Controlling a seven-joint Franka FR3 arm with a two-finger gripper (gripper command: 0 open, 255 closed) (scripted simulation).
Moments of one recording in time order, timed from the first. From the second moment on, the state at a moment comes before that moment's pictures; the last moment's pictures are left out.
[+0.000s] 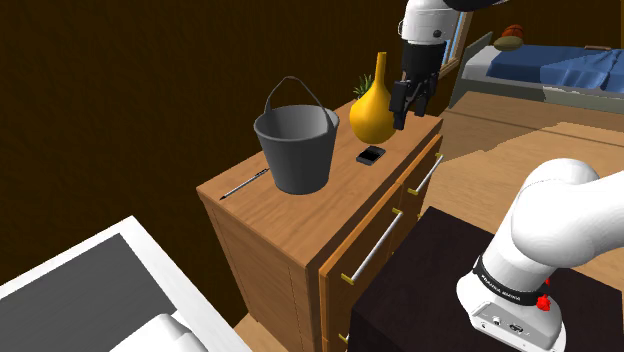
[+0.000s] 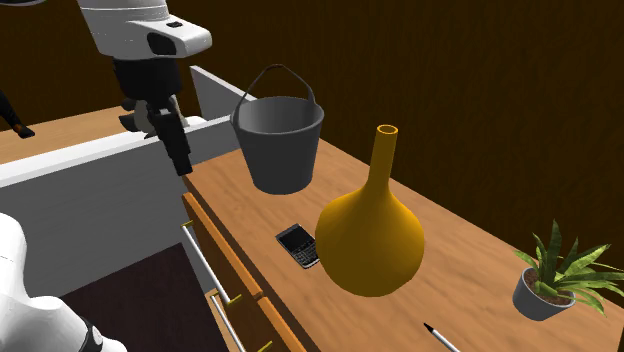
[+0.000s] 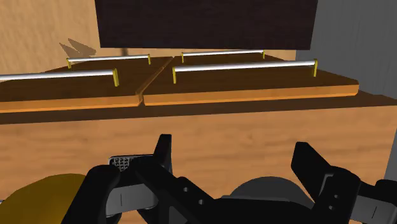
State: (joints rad) arm -0.01 -0.83 0.00 -2.42 0.01 1.59 0.05
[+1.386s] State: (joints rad) arm -0.05 -0.13 -0.28 -1.64 -0.08 1.42 -0.43
